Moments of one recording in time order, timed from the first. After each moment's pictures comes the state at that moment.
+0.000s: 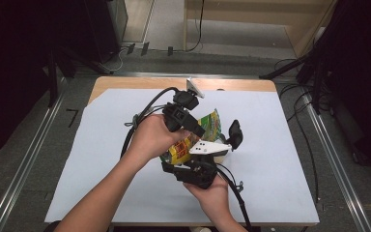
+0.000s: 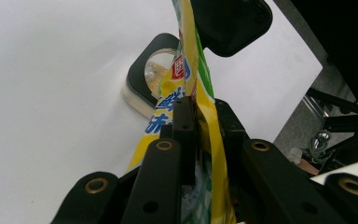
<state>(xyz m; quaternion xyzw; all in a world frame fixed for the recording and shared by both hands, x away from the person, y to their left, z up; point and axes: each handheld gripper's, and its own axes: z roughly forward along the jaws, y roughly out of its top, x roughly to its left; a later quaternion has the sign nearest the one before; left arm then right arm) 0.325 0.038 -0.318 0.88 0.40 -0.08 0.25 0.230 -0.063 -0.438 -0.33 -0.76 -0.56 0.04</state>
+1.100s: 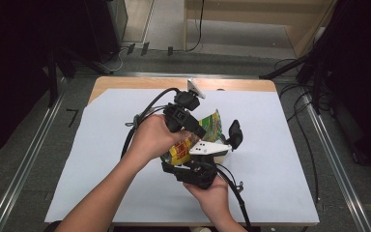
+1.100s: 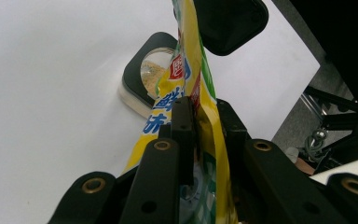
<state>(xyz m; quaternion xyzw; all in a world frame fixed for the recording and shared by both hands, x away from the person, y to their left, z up) 0.324 0.036 -0.319 0.88 0.40 -0.08 0.25 0.229 -0.063 -0.439 -0.33 -0.76 -0.56 0.04</state>
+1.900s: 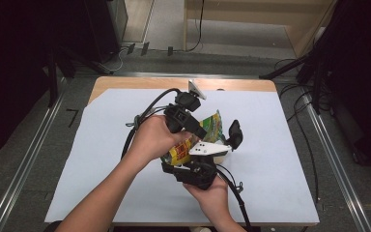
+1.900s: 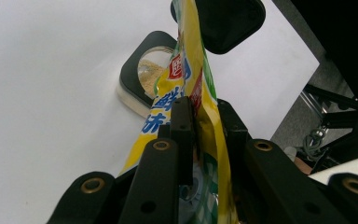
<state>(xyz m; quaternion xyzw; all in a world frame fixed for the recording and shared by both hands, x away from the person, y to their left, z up) 0.322 0.035 -0.318 0.88 0.40 -0.08 0.25 0.228 -0.062 -0.440 -0.33 -0.76 -0.56 0.04</state>
